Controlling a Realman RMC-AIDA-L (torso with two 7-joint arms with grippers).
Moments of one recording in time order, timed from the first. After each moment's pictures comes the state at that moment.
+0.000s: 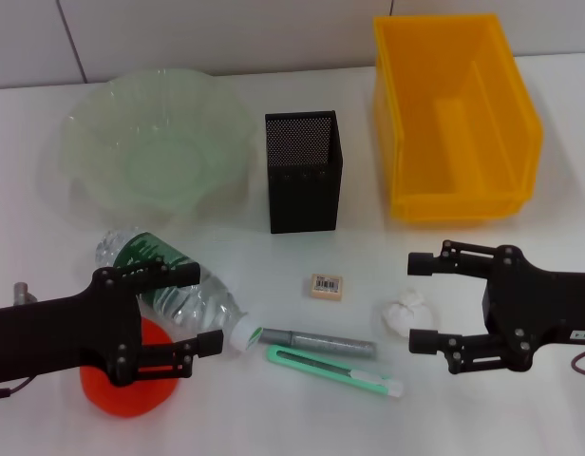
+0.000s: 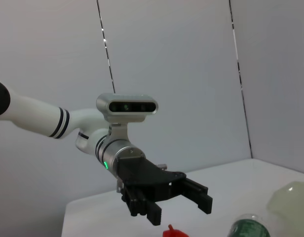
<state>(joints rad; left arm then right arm) -0.38 -2.07 0.89 0.66 1.81 1.73 -1.19 0.40 2.08 -0.52 -0.62 -2.05 -1.93 1.07</state>
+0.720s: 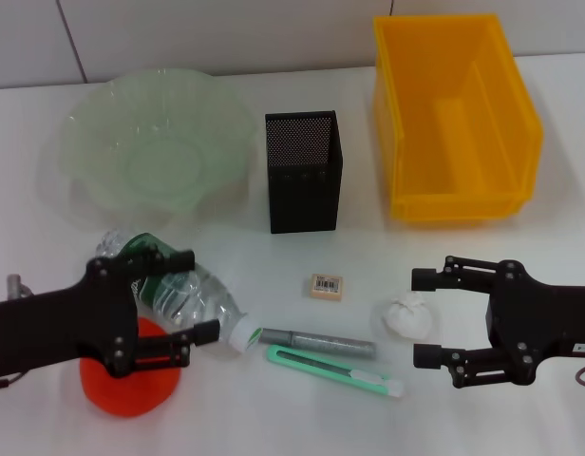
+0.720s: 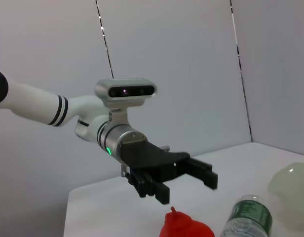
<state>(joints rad) -0.36 -2.07 0.89 0.67 1.79 1.72 -1.12 0.38 2.08 -0.52 -0.62 -2.09 -1.92 1.07</state>
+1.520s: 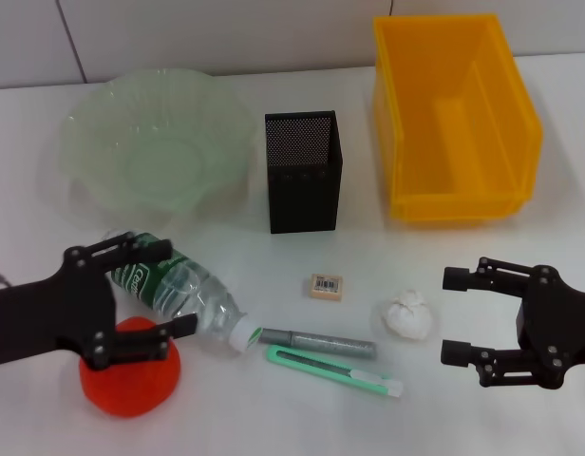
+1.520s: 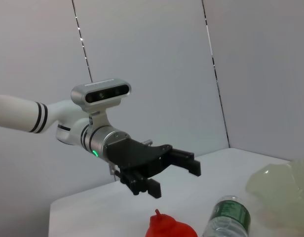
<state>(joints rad) -0.32 -2.07 0.90 0.77 1.79 1.69 -1.06 0.32 2.07 -0.48 -0.63 -2.06 -1.94 1.07</state>
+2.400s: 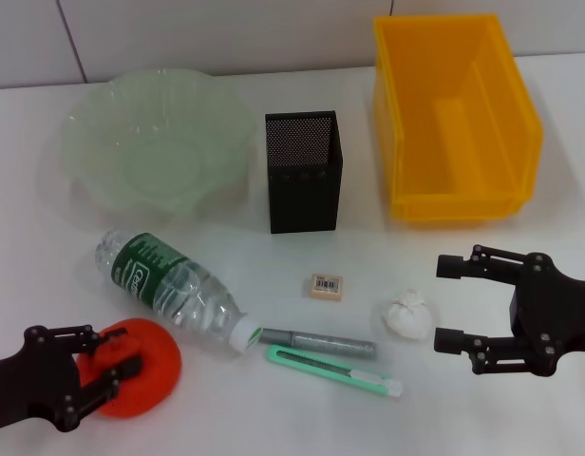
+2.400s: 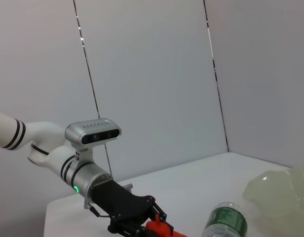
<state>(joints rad) -0.22 -2.06 0.86 0.67 1.88 1.53 -1.03 0.34 2.08 -0.48 -0.64 -2.06 -1.94 1.07</state>
